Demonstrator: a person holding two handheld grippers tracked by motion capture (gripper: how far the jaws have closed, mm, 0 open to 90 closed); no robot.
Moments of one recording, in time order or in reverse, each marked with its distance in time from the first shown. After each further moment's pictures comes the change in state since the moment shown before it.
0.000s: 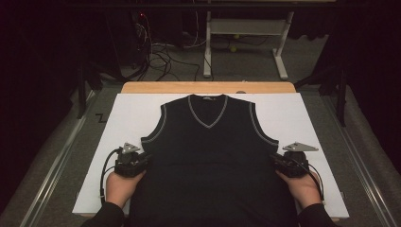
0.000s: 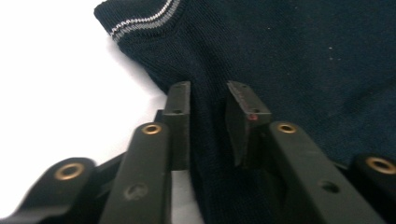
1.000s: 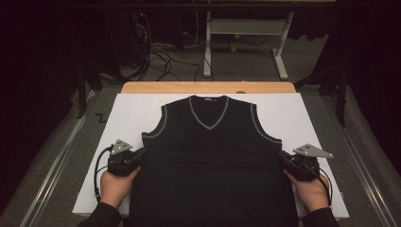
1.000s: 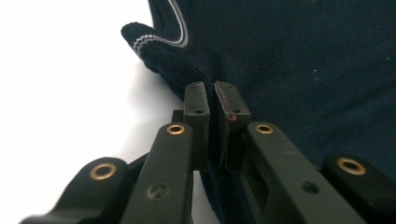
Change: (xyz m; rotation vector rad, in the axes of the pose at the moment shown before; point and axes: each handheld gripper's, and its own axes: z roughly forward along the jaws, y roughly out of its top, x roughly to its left) left arm 0.001 0.007 -0.029 -0.142 -0.023 0.026; right arm -0.006 -0.004 -0.031 -0.143 -0.038 -0.031
